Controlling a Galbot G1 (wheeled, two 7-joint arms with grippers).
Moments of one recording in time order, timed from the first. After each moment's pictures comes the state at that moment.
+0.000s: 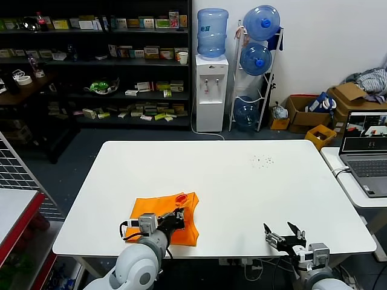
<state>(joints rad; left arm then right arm) 1.05 -1.06 0.11 -2.00 -0.97 0.42 -0.62 -1.57 1.14 0.58 2.03 0.47 -0.46 0.08</state>
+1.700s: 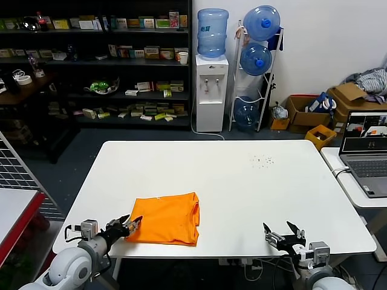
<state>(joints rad) 1.25 -0.76 -0.20 -1.80 -0.98 0.34 -0.15 -1.57 1.12 0.58 2.03 0.49 -0.46 0.08</state>
